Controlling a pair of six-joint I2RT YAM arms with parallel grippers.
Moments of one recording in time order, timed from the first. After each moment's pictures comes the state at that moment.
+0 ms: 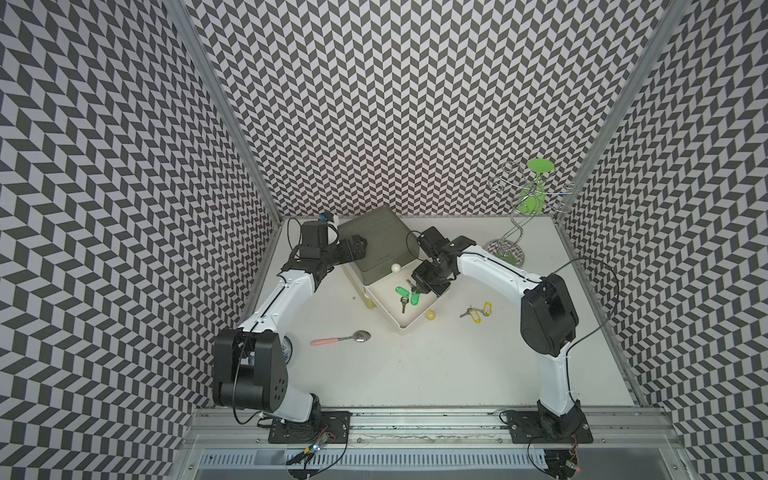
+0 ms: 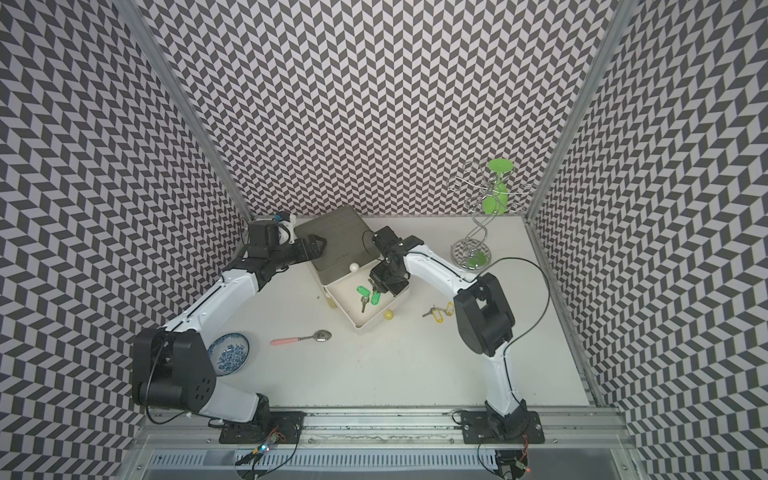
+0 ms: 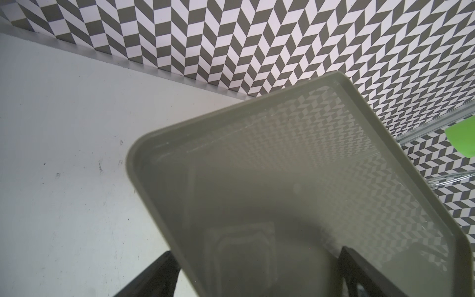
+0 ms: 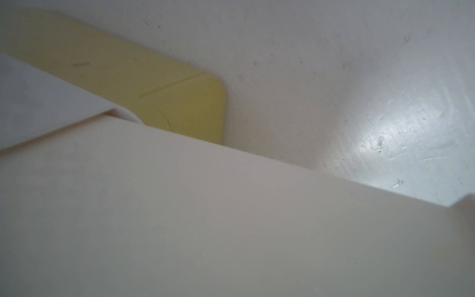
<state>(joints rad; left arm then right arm) -0.12 1.52 1.12 -0.23 0.28 -0.34 0.64 2.07 1.76 -0.94 -0.24 1.38</state>
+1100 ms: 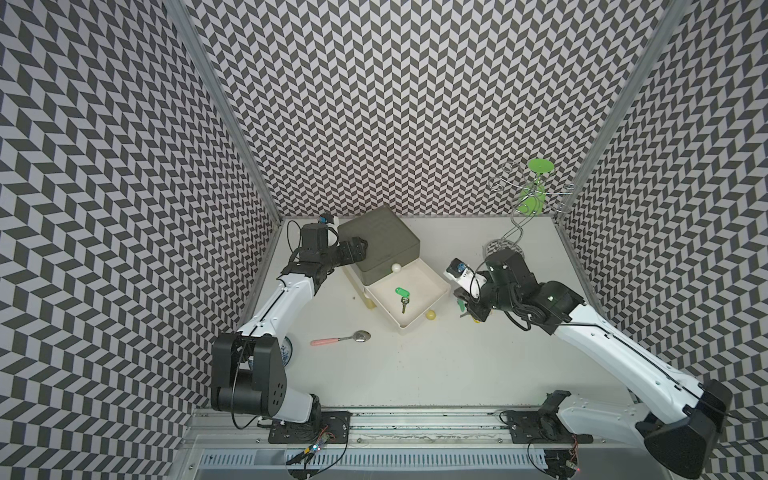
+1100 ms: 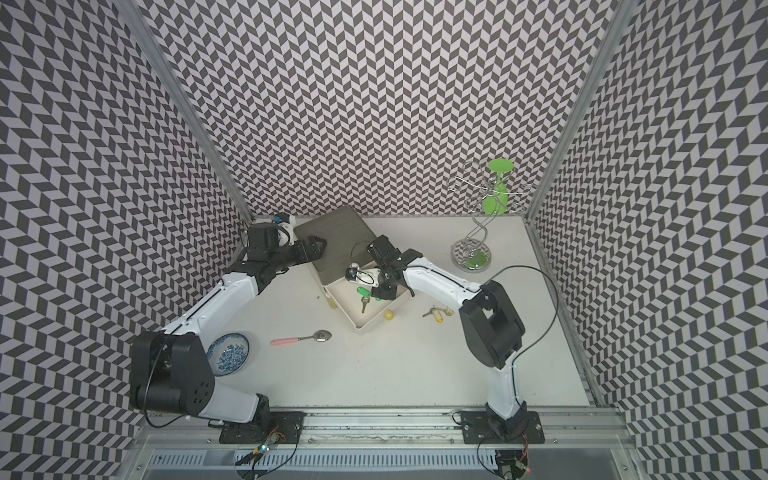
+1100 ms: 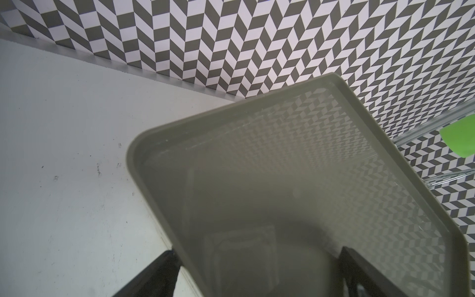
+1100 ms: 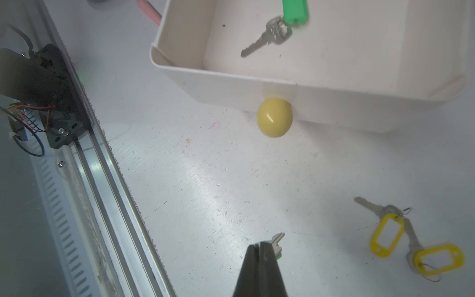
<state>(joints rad) -0.12 1.50 1.11 -0.22 0.28 -0.34 0.60 1.67 1.37 -0.56 -0.34 1.12</state>
